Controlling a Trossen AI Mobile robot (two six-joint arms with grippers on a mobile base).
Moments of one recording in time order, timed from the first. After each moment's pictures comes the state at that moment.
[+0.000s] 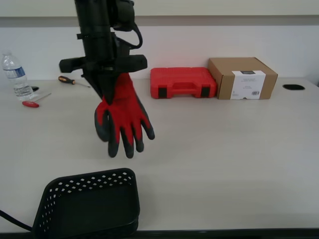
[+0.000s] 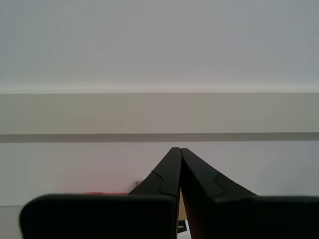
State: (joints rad) arm 0 0.00 1.05 0.52 0.58 0.00 0.00; arm 1 -0.47 1.96 1.29 -1.04 0.16 -0.07
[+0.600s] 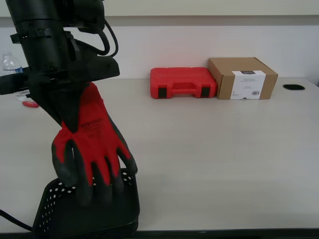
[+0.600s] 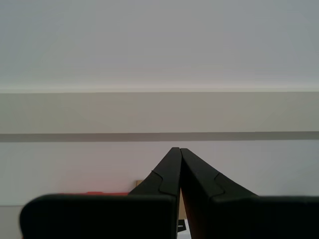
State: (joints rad) arm 0 0.00 1.05 0.52 0.57 0.00 0.00; arm 1 -0.55 1.51 0.83 -1.06 0.31 -0.22
